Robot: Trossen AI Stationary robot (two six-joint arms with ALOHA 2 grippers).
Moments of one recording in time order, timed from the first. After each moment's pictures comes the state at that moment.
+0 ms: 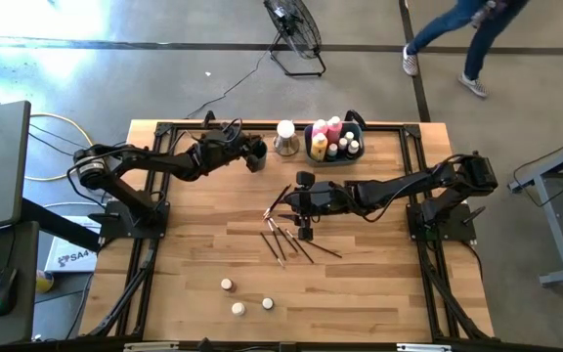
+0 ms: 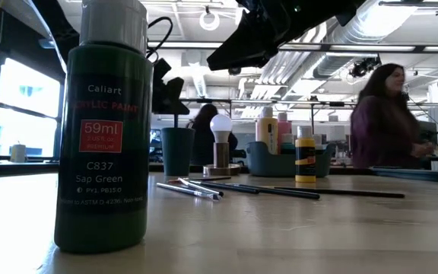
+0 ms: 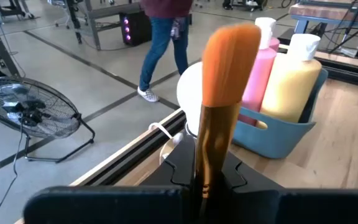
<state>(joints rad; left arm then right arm) 0.50 1.49 0.59 0.73 -0.19 -0.03 0.08 1.60 1.02 0.12 0.13 -0.07</state>
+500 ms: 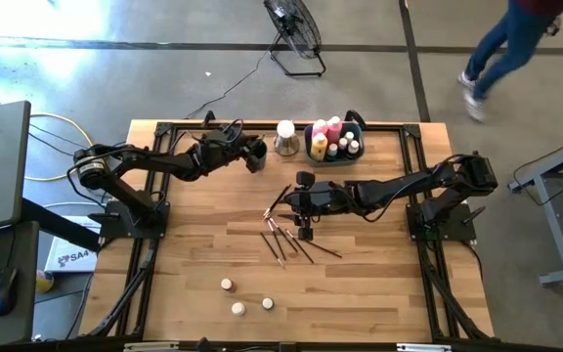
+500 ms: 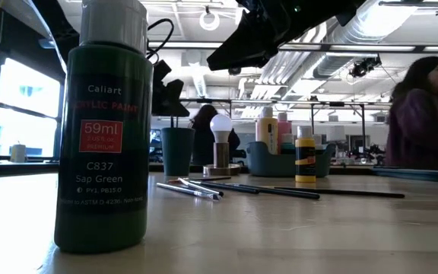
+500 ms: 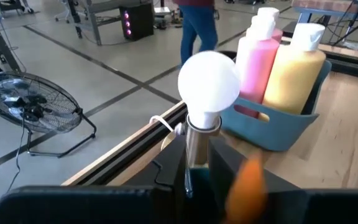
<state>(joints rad) 0.50 1.49 0.59 0.71 -0.20 -0.03 0.08 1.60 1.02 0.12 0.13 -0.07</state>
